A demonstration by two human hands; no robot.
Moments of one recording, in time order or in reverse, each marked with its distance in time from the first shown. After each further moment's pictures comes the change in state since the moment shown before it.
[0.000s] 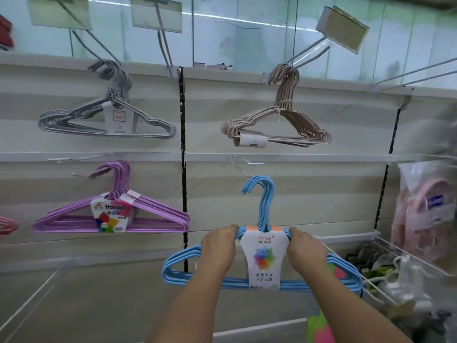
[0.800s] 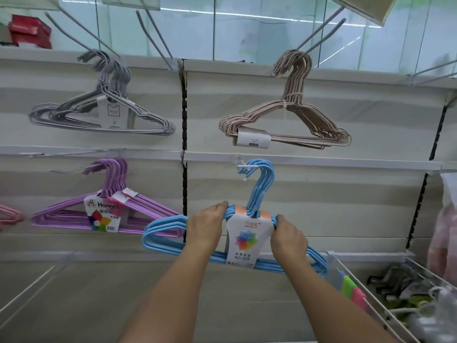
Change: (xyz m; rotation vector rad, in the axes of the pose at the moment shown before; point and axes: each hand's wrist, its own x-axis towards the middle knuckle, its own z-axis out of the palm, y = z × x) left_hand 0.059 -0.004 -0.004 0.176 0.219 -0.085; right_hand 0.076 -0.026 0.024 0.266 0.047 -0.073
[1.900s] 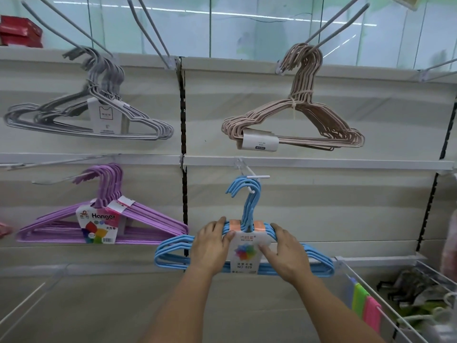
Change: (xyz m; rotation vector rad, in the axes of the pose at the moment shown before) left_hand 0.009 -0.021 0.068 -0.341 -0.204 -0.104; right_hand 0.014 0.016 0.044 0.151 -0.138 -0.201
